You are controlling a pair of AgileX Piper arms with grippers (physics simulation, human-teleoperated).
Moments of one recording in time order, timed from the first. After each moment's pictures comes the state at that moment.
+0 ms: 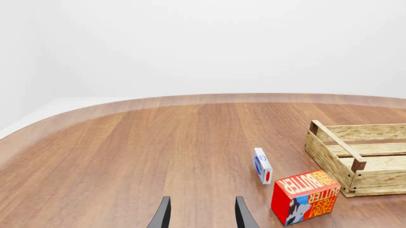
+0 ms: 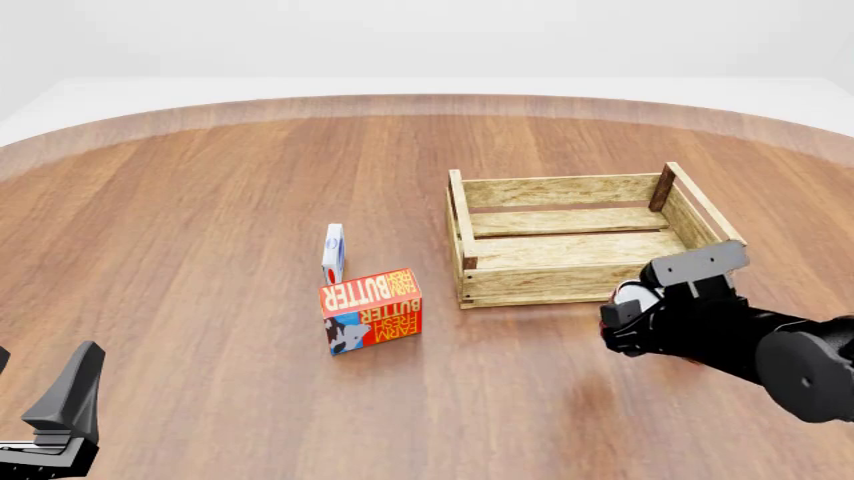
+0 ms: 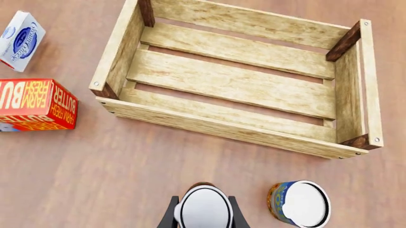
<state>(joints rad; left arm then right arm) 0.00 0.01 0.00 0.00 0.00 0.22 1.23 -0.48 0.04 -0.08</state>
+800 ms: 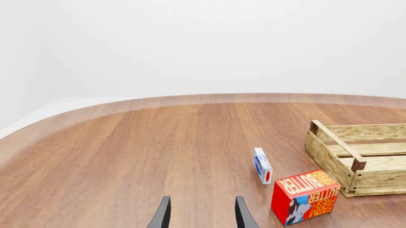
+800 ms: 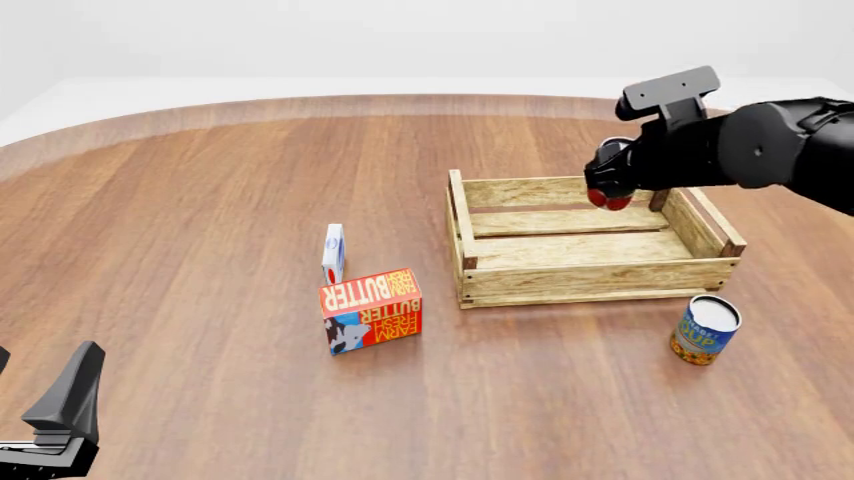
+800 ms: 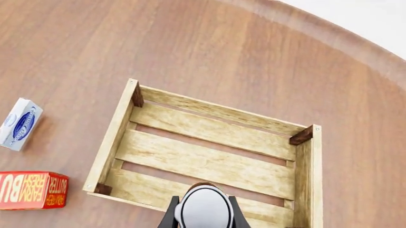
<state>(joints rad) 0.00 0.01 0.00 0.00 0.00 0.18 1.51 -1.17 0.39 -0.17</state>
